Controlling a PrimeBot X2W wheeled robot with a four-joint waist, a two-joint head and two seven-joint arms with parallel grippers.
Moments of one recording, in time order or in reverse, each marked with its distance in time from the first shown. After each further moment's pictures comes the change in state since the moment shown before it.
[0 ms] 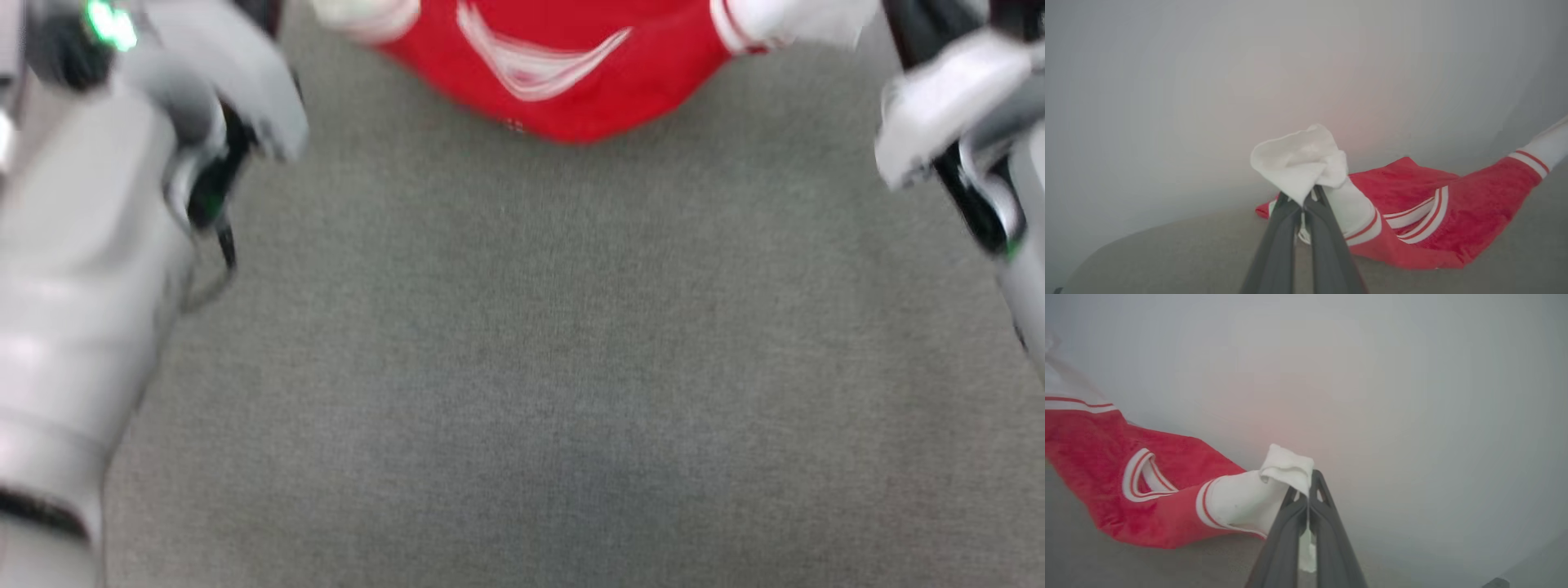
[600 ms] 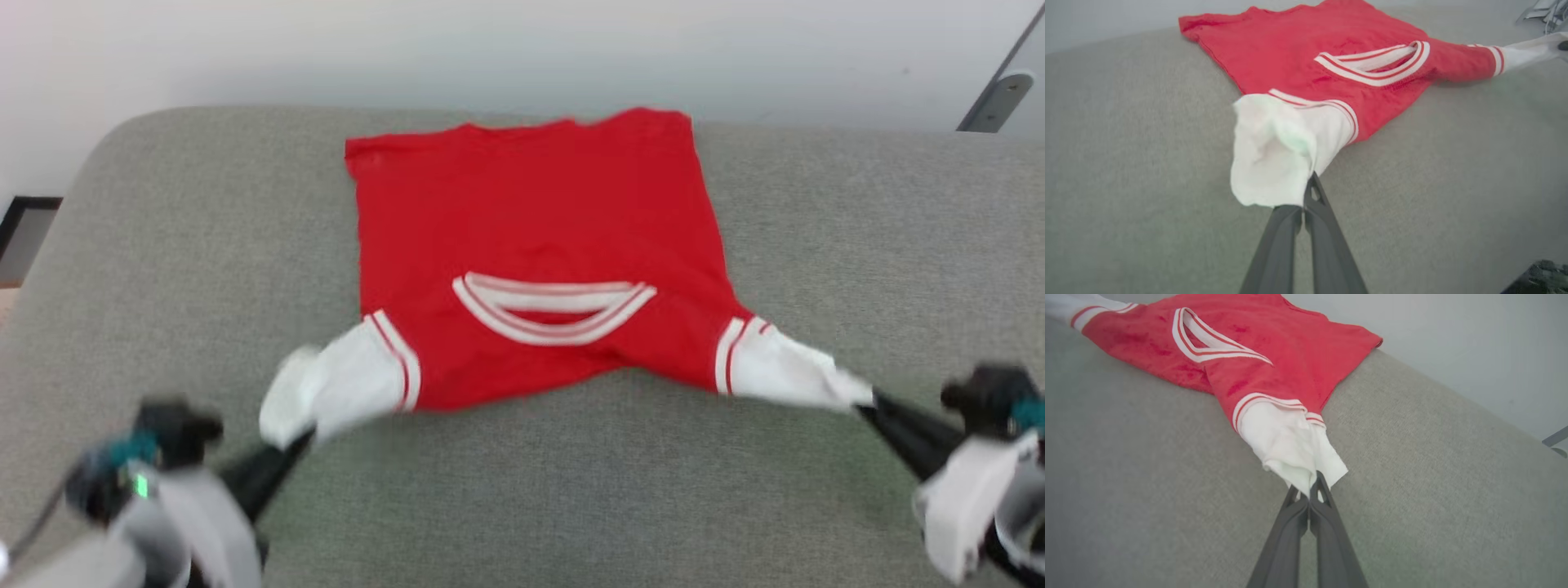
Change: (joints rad) left arm 0.774 0.477 -0.174 -0.690 -0.185 0.052 -0.024; right arm 0.698 -0.414 0.187 -0.564 0.270 0.000 0.150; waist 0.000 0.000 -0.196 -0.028
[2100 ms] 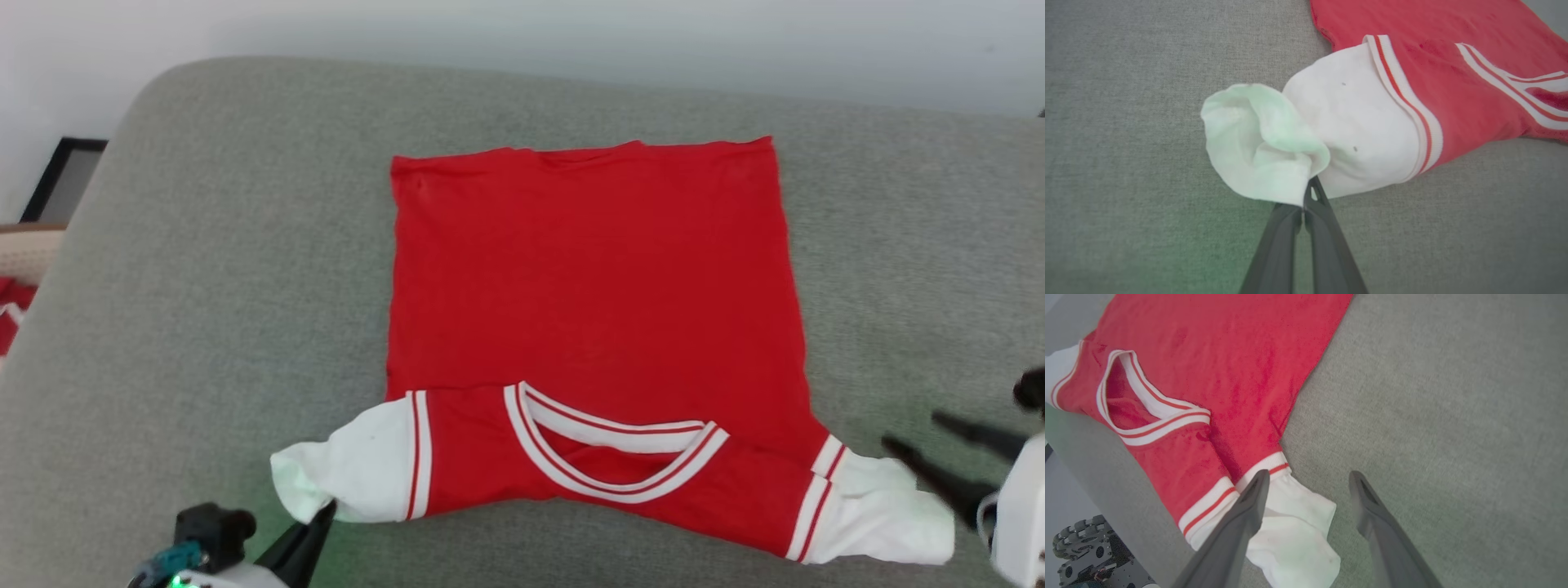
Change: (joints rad) left arm 0.285 -0.214 0.153 0.099 0.072 0.137 -0.119; right arm 0.247 -0.033 -0.335 -0.228 0.224 0.000 0.432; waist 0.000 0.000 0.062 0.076
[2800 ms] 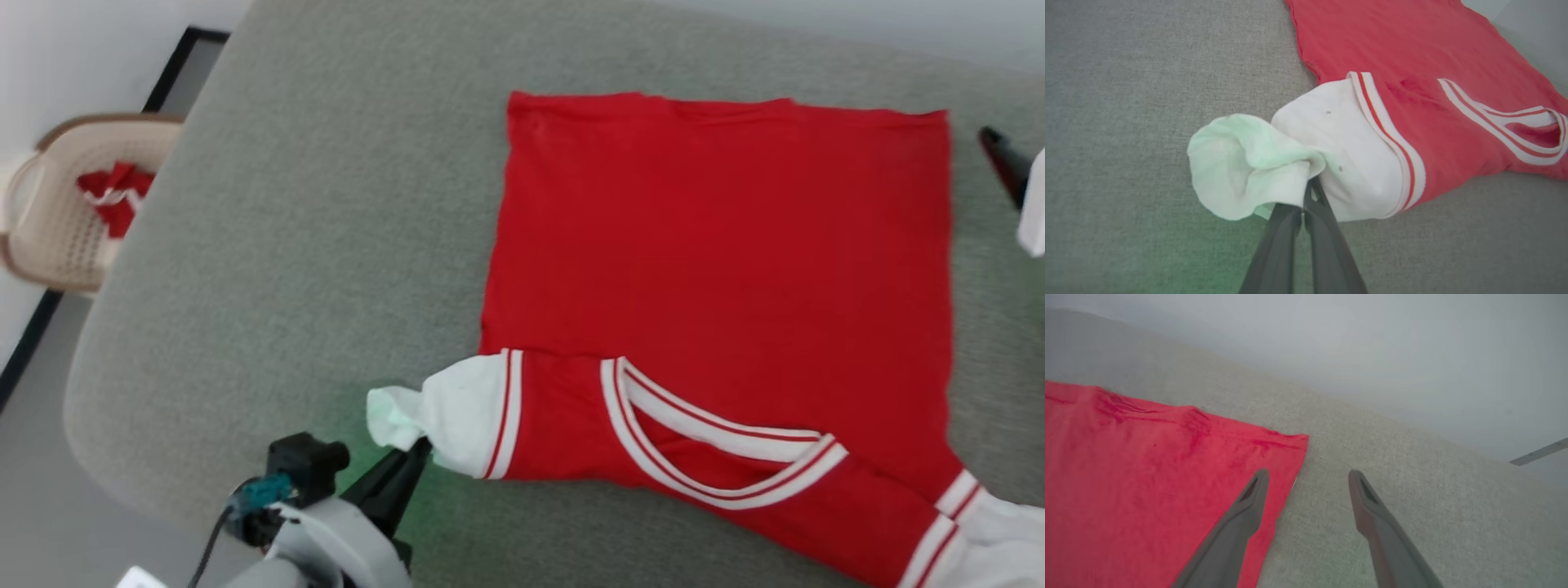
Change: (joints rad) left arm -0.161 -0.167 -0.019 0.049 0.101 -0.103 0.000; right arm -0.727 0.322 -0.164 0.661 -0.461 0.000 0.073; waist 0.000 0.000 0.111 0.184
